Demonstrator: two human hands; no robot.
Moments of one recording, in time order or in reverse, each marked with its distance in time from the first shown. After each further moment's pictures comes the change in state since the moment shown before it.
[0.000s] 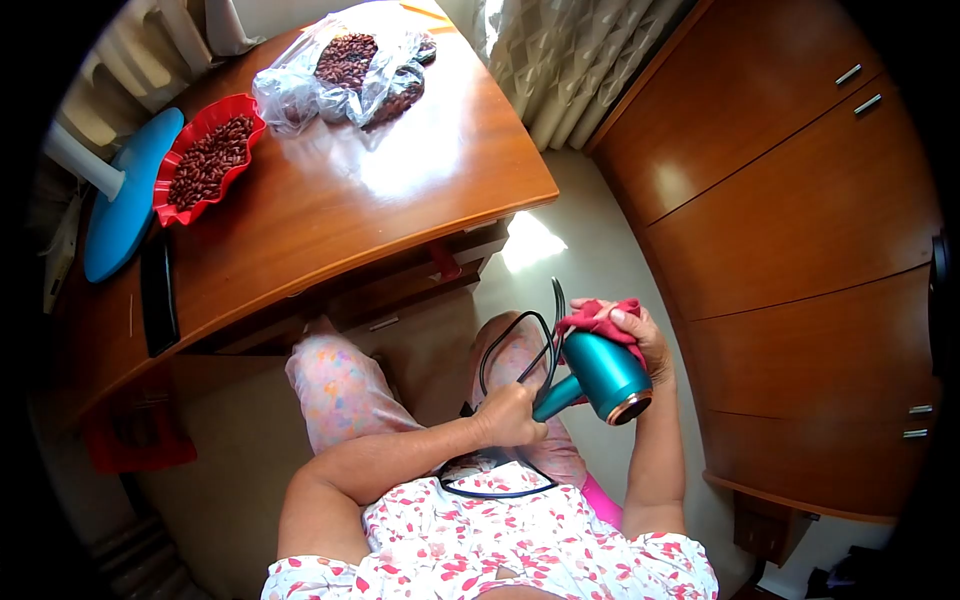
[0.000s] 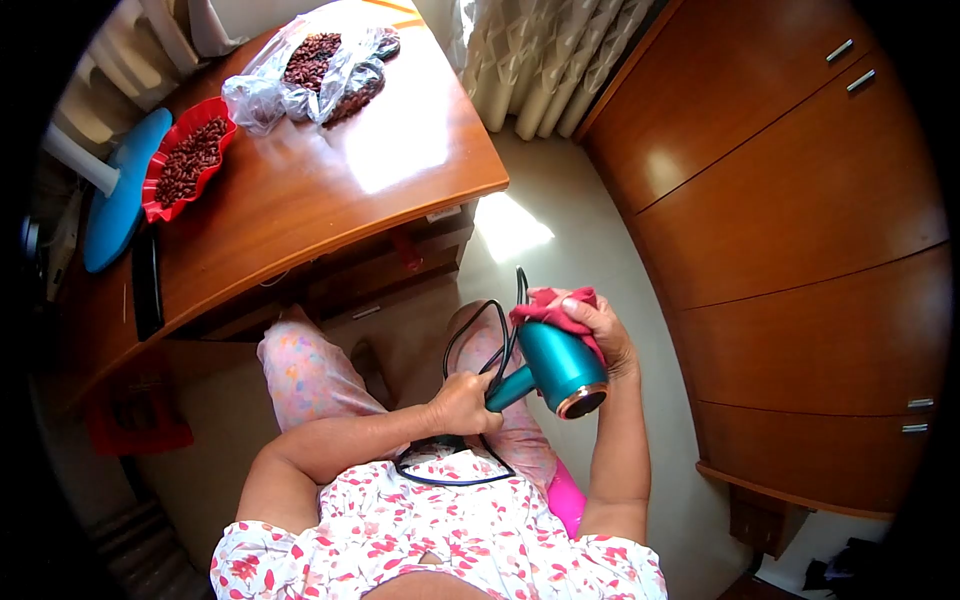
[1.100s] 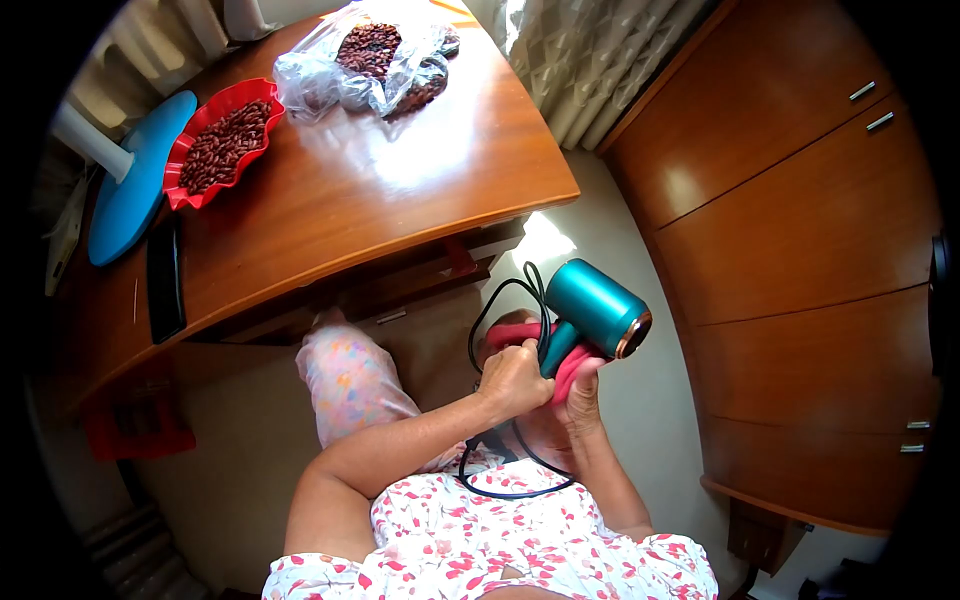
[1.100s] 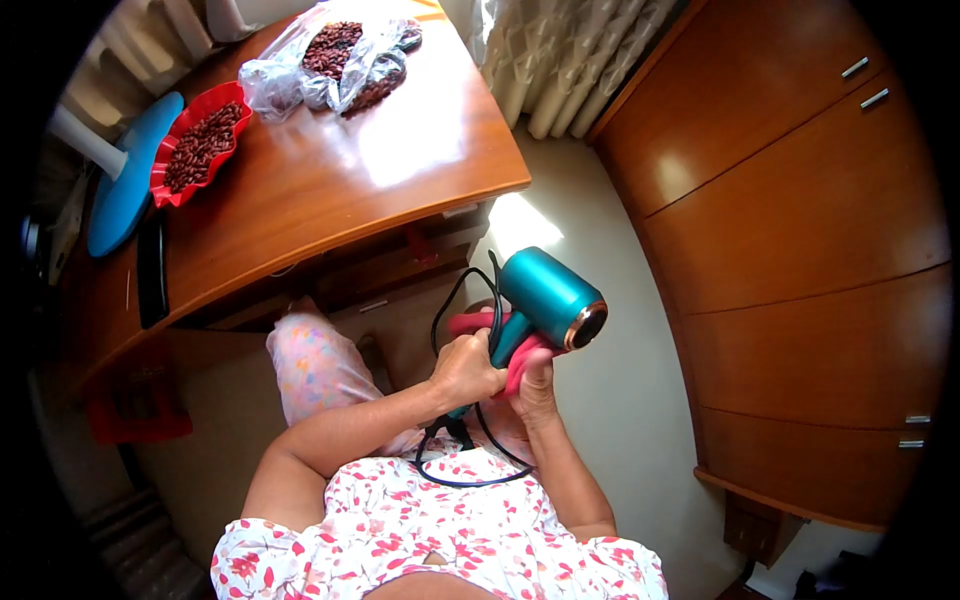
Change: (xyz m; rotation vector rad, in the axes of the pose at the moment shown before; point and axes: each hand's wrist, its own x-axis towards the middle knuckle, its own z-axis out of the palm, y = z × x) left_hand 0.023 0.019 -0.033 -0.010 0.193 -0.279; right_hand 0.003 0.081 0.091 0.522 0.072 -0.499
